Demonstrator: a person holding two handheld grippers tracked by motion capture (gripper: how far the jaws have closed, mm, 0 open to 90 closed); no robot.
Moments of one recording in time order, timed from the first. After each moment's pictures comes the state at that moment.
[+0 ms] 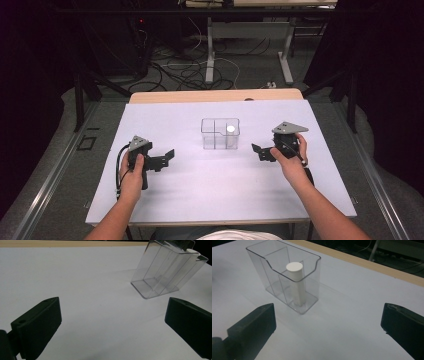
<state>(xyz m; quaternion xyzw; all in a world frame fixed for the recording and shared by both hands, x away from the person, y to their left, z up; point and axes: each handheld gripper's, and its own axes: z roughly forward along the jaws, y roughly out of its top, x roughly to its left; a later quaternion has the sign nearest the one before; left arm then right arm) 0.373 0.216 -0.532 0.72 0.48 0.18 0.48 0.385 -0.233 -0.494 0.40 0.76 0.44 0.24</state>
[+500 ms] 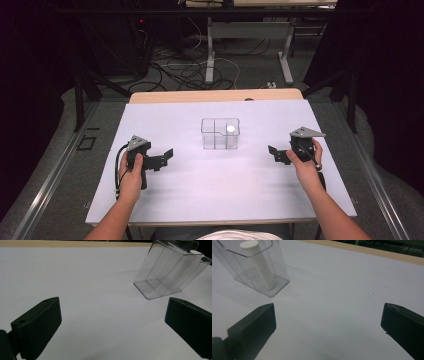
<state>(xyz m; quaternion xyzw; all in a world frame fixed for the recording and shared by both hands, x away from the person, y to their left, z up) 0.374 0.219 -0.532 0.71 0.48 0.18 0.48 0.386 -0.283 -0.521 0.46 0.73 0.43 0.25</state>
